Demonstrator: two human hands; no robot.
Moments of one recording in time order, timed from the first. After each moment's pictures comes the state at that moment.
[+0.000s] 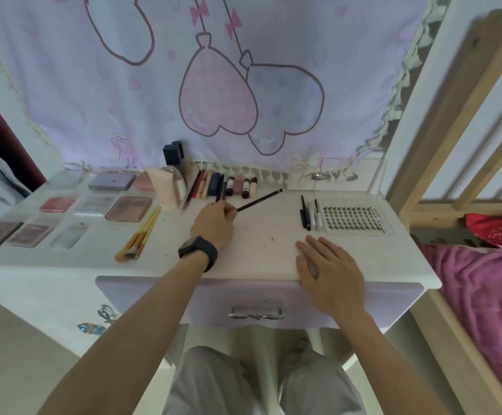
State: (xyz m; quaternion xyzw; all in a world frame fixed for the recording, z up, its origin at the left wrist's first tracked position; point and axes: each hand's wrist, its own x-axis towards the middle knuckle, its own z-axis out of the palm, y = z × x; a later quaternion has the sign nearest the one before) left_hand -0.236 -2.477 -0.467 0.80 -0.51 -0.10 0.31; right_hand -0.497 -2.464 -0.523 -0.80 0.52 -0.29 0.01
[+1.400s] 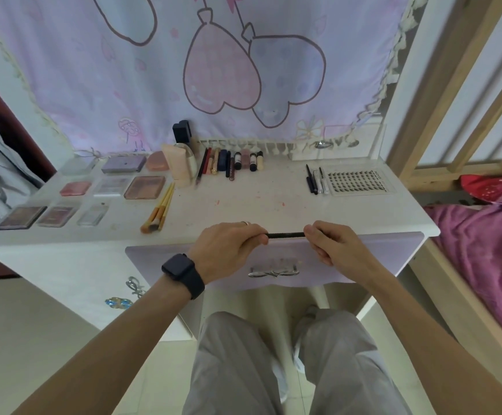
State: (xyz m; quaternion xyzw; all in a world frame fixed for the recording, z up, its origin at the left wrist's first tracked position) left_hand -0.259 -2.330 -0.436 0.56 -0.79 -0.04 0.24; right_hand -0.500 -2.398 -0.465 -0.71 0.37 -0.32 0.51
